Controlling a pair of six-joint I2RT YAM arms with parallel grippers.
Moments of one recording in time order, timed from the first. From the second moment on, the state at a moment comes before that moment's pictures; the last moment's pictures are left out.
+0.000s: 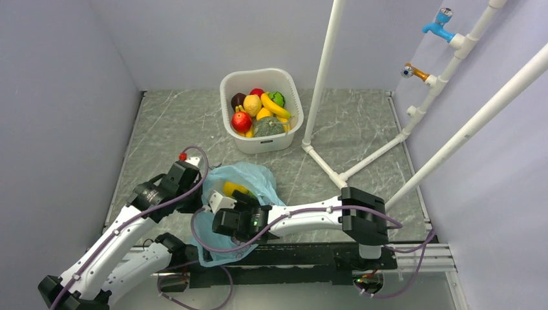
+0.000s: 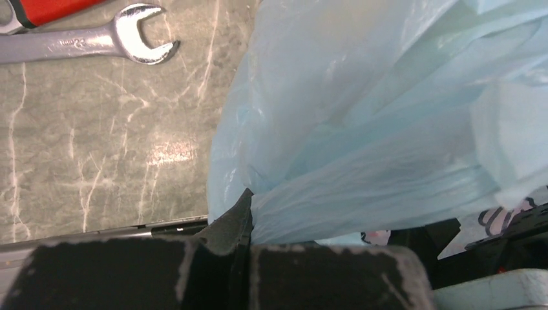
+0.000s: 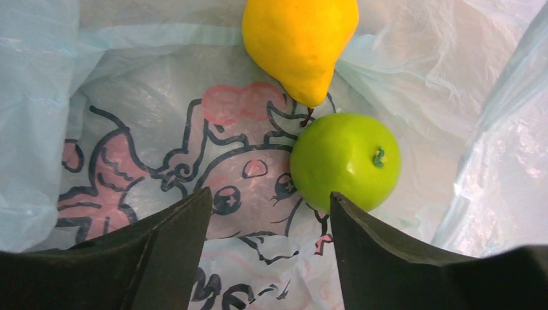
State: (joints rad) left arm -0.56 0.76 0.80 -1.07 -0.09 -0.51; right arm 1.47 1.84 1.27 -0.45 0.69 0.13
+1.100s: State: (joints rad) left arm -0.57 0.78 0.79 -1.06 0.00 -0.52; right arm 1.21 1.97 1.25 -0.36 0.76 0.07
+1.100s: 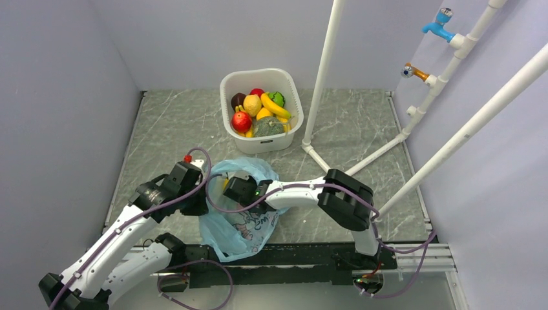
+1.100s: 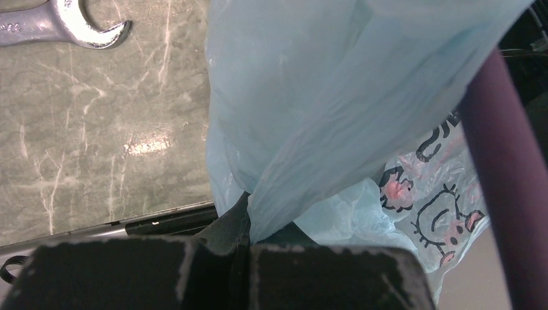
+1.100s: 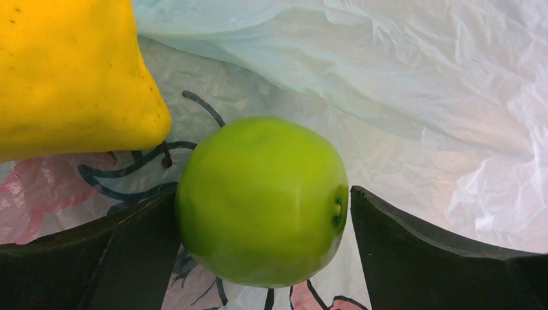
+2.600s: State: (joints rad) left arm -0.57 0.77 0.79 -1.06 0.01 -0.52; right arm 1.25 1.38 0.80 0.13 -0.27 0.21
